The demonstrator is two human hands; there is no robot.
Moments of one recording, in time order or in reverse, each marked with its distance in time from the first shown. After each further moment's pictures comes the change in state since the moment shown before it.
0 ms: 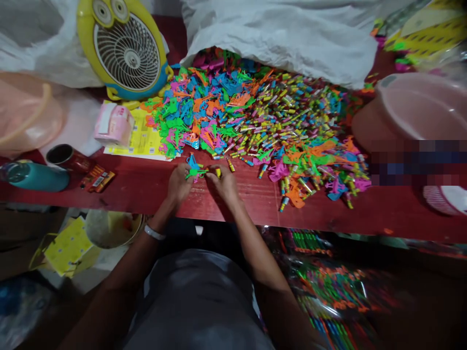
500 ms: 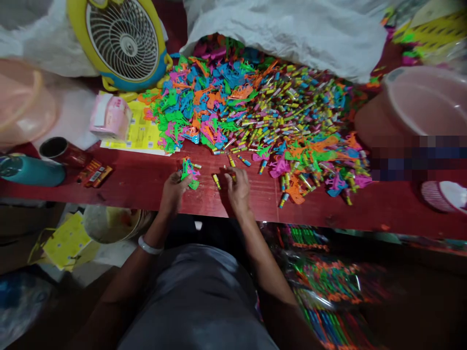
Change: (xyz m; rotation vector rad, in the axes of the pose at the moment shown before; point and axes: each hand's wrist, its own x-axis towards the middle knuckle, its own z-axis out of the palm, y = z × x) left_hand -0.038 0.020 -0.006 -0.789 -0.021 -0.411; right_hand -0.038 0.023 -0.019 -0.092 0.272 -0.158
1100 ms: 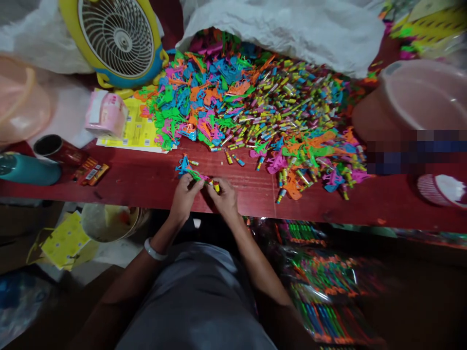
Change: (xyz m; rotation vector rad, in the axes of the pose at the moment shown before) left_hand -0.026 -0.024 0.018 0.045 -0.148 0.109; right_hand -0.027 -0.038 -0.001 0.329 -0.152 0.081
